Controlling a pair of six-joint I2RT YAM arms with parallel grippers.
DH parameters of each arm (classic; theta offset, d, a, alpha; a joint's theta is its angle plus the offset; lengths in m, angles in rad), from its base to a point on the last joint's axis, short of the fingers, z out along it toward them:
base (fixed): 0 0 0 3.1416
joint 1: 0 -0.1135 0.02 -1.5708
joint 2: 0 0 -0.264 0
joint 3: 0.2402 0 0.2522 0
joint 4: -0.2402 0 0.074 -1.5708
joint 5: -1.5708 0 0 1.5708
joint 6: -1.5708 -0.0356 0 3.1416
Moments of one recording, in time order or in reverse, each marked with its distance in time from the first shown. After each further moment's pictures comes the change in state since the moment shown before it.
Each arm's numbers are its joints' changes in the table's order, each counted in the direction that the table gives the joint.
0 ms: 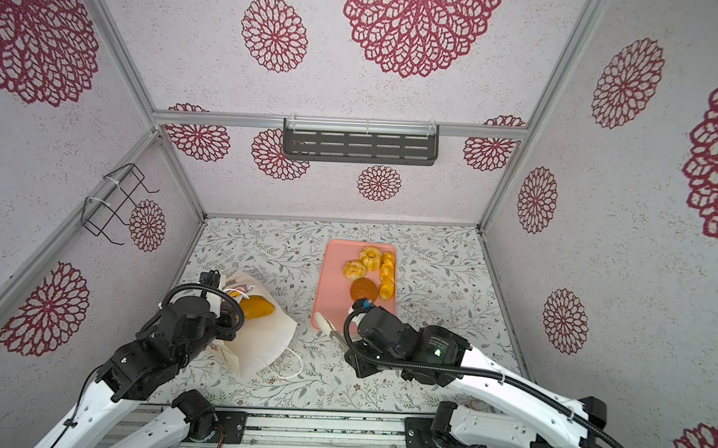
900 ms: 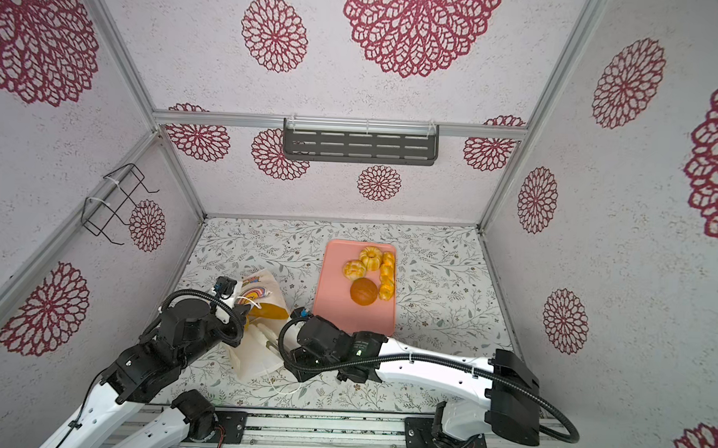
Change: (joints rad) left arm 0.000 0.022 -0.058 0.089 -0.163 -0.161; right arm -0.074 -0.392 -0.092 0.581 0.055 -0.013
